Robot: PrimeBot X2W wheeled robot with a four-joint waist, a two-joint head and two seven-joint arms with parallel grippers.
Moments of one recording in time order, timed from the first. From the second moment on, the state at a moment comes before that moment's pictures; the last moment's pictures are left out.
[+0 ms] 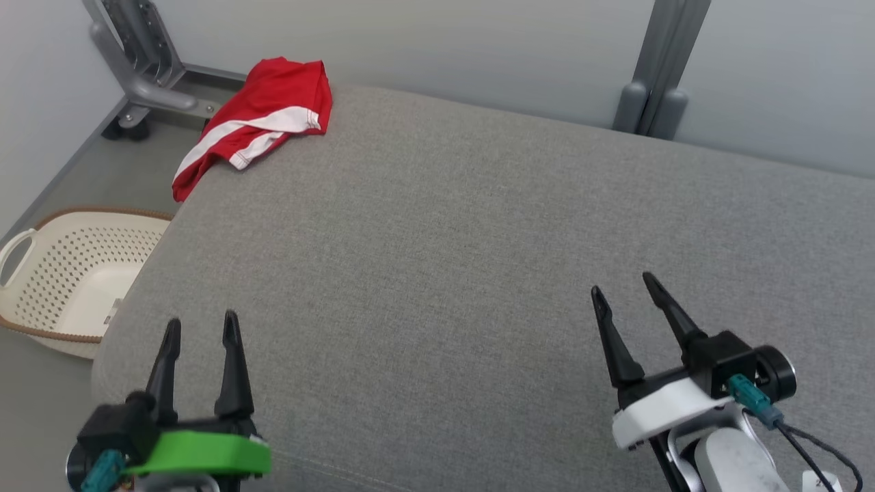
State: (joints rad) left arm 0.04 0.05 -0.01 0.09 -0.29 -0.08 -0.26; right arm -0.08 -0.05 0.13 0.20 0.05 0.13 -0.26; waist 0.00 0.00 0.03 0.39
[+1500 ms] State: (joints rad) left arm -1.25 0.55 -0.14 1.22 -0.80 -0.11 -0.06; right arm -0.22 -0.25 0.05 -0.32 0.00 0.13 -0.15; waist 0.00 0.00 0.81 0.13
